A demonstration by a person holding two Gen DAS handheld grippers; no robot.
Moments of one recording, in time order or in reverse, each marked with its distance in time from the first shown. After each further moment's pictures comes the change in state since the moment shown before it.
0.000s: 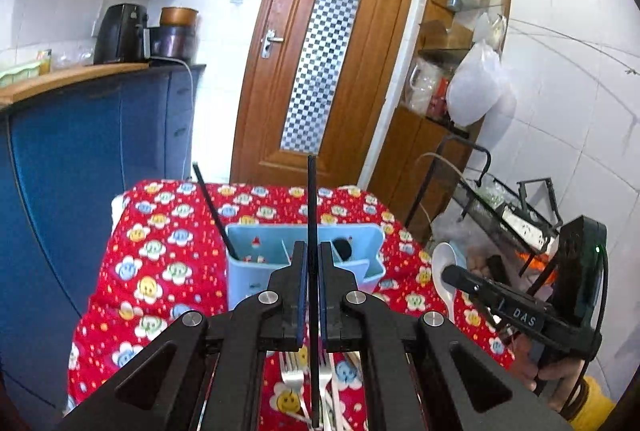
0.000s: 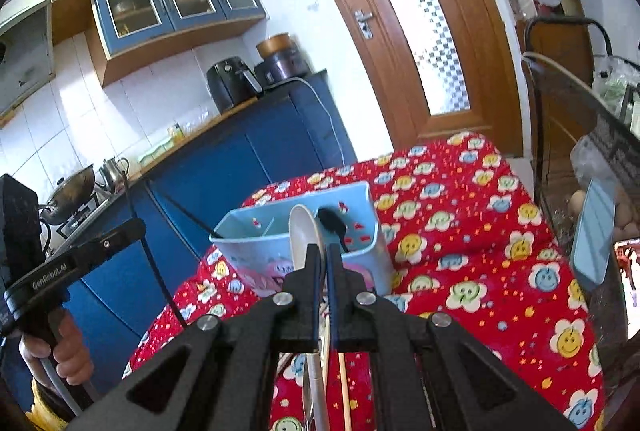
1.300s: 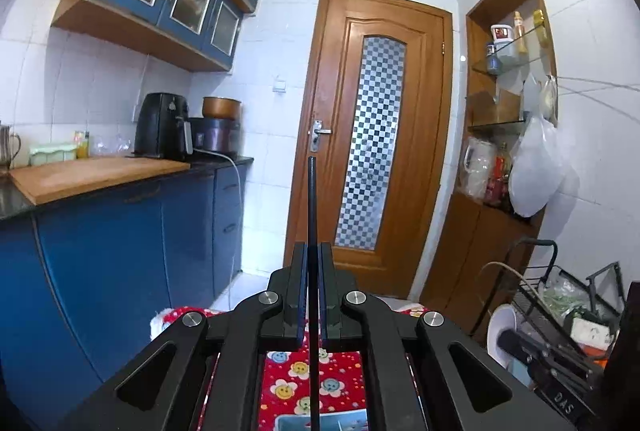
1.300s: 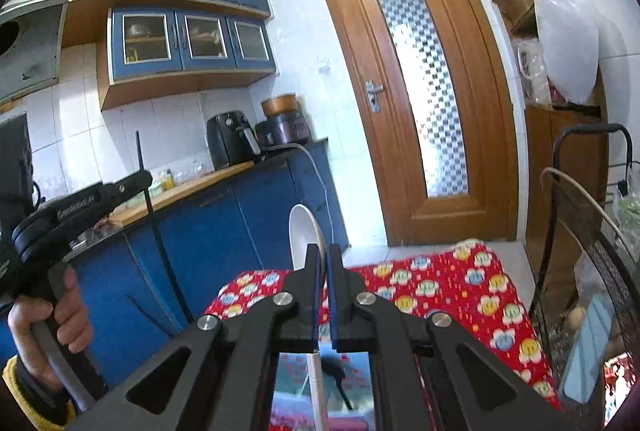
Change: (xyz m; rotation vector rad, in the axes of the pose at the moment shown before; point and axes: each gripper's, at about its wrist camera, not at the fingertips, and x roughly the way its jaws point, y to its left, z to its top) left arm 0.045 0.006 0.110 0.041 -0.315 0.220; right arm 0.038 0.031 0.084 -0.130 -0.242 -0.052
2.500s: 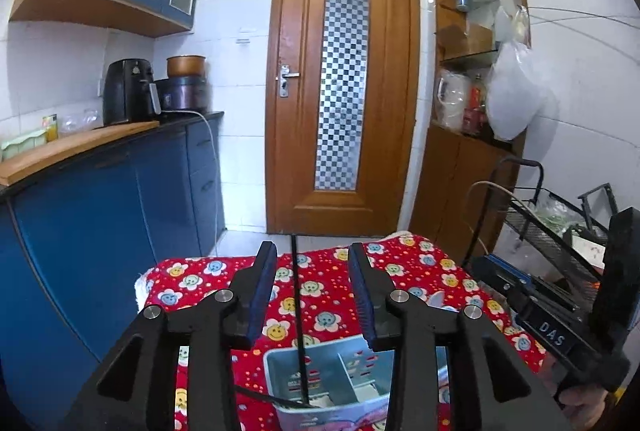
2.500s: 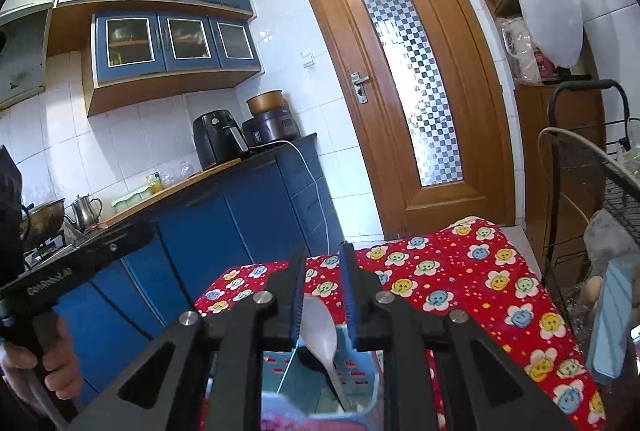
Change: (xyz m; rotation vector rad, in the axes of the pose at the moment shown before) left arm 0.012 -0.006 -0.057 0.104 0.188 -0.100; right arm 0.018 -0.014 -0.037 0.063 0.015 -0.024
